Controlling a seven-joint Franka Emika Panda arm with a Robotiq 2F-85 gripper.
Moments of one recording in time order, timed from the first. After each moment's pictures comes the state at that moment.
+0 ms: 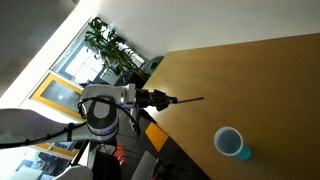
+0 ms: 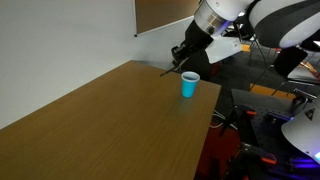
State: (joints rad) arm -0.81 -0.32 0.72 -2.77 -0.63 3.02 1.12
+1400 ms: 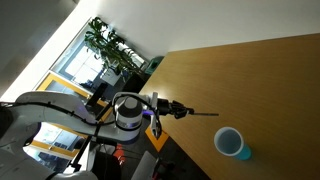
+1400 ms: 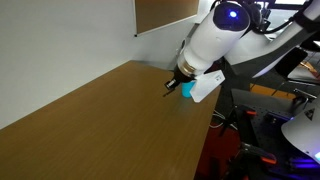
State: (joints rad) arm -1.86 -0.47 1.83 -2.63 -0.84 3.13 1.43
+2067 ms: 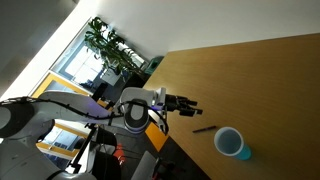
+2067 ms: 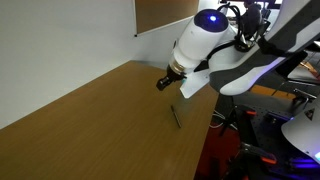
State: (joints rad) arm -1.97 -0.59 2.01 -2.60 -0.13 3.18 0.84
